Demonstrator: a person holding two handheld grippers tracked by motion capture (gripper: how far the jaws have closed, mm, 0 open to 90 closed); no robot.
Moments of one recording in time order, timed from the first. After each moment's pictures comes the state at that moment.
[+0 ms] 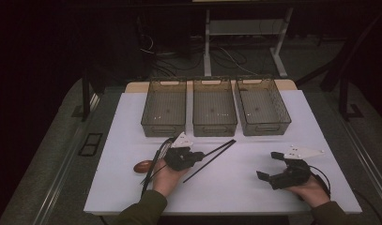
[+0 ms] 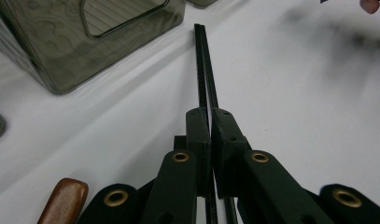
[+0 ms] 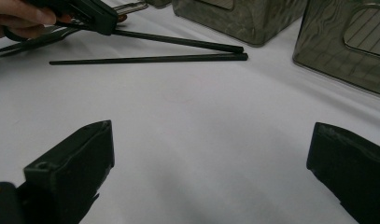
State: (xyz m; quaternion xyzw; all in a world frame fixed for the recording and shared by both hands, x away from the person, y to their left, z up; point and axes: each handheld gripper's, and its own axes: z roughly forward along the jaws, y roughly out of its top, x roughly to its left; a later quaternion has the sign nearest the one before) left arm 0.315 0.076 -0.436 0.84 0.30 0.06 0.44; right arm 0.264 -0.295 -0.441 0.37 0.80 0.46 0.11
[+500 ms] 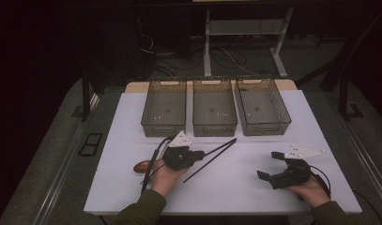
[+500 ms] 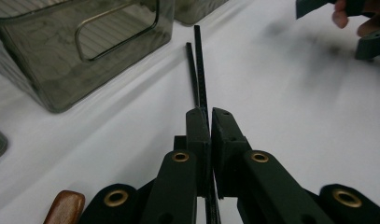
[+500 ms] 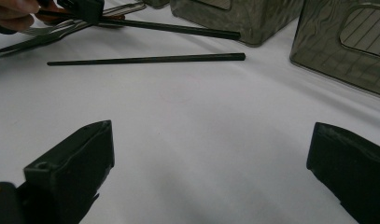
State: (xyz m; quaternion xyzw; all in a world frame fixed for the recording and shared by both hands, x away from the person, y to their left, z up) left arm 0.310 0.079 -0.421 0.84 0.28 0.05 0.47; right arm 0.264 -0.296 -0.441 0.37 0.80 0.46 0.11
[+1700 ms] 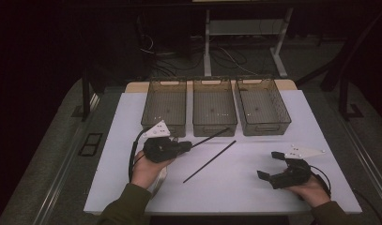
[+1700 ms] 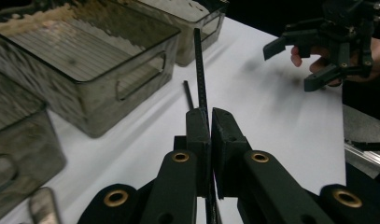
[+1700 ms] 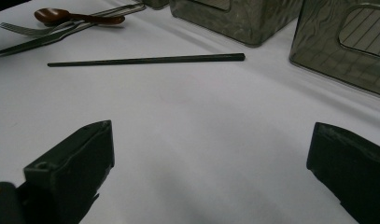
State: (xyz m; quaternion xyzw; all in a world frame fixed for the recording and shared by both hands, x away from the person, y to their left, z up) left arm 0.315 0.128 -0.378 0.82 0.26 0.05 0.51; right arm 0.264 -0.297 -0.441 0.37 0.80 0.47 0.11
